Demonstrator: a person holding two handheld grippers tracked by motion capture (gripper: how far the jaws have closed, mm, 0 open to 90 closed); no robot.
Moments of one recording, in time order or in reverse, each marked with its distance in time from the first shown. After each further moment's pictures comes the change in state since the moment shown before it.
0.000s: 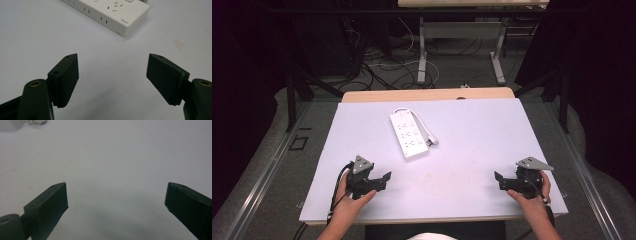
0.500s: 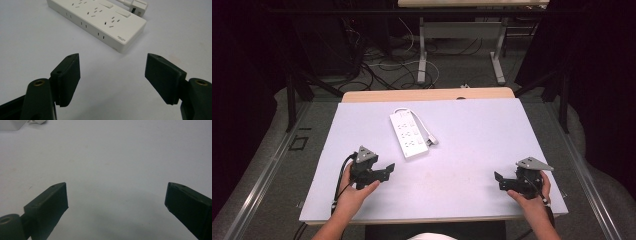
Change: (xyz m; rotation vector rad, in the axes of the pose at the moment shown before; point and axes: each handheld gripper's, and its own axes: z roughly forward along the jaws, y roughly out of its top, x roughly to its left) left arm 0.002 0.028 0.006 -0.004 -0.021 -0.002; right arm 0.001 0.000 -0.001 0.001 -0.001 0.006
